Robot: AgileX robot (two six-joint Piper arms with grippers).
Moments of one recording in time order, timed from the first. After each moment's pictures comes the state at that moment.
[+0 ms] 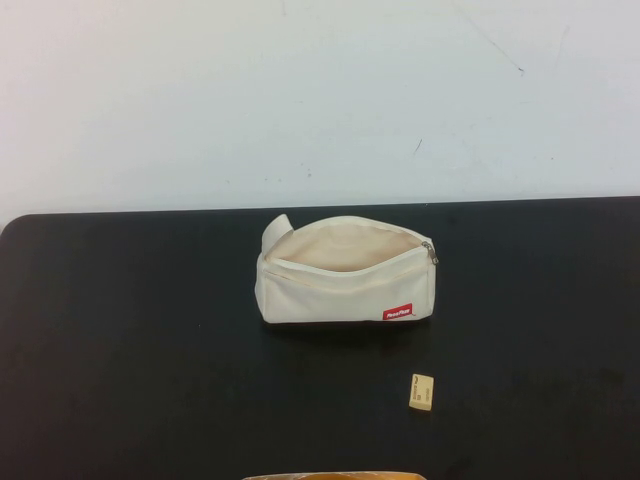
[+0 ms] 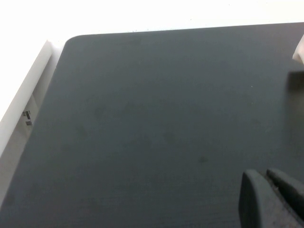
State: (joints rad) right arm -0.06 0.30 -0.62 -0.21 0.48 0.05; left arm -0.05 -0.01 0.02 0.02 0.37 -0.05
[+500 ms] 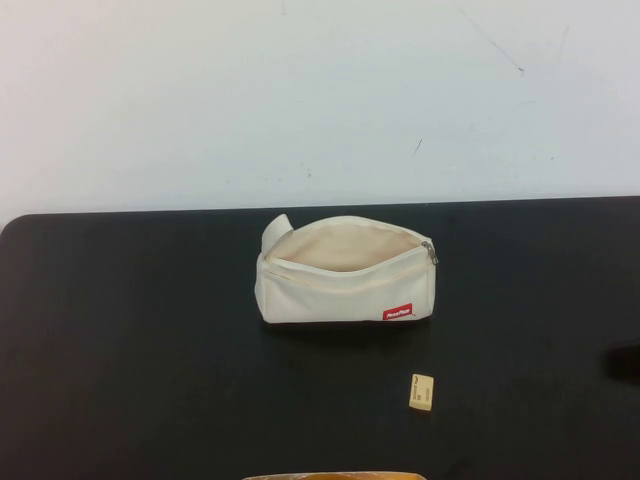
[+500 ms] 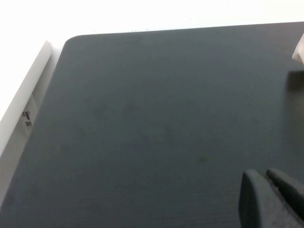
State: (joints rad) right arm 0.00 1.09 -0.67 0.87 0.79 -0.94; left arm -0.05 -0.01 0.02 0.02 0.37 -0.04
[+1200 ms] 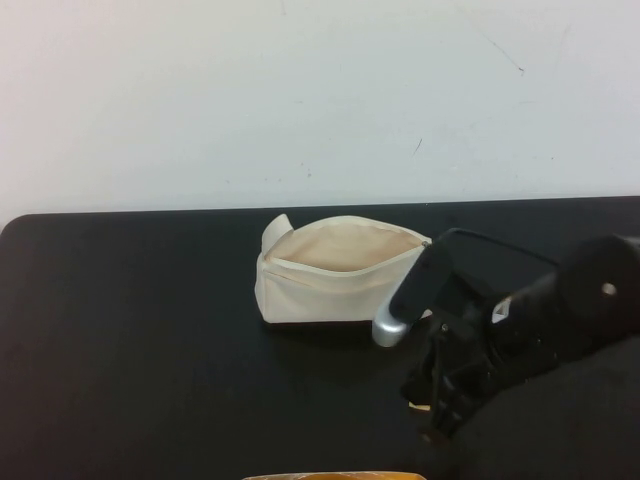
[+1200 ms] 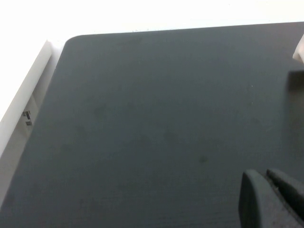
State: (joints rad) right arm 0.59 1.66 -1.01 0.51 0.51 -0.82; left arm -0.05 -0.01 0.02 0.02 0.37 -0.04
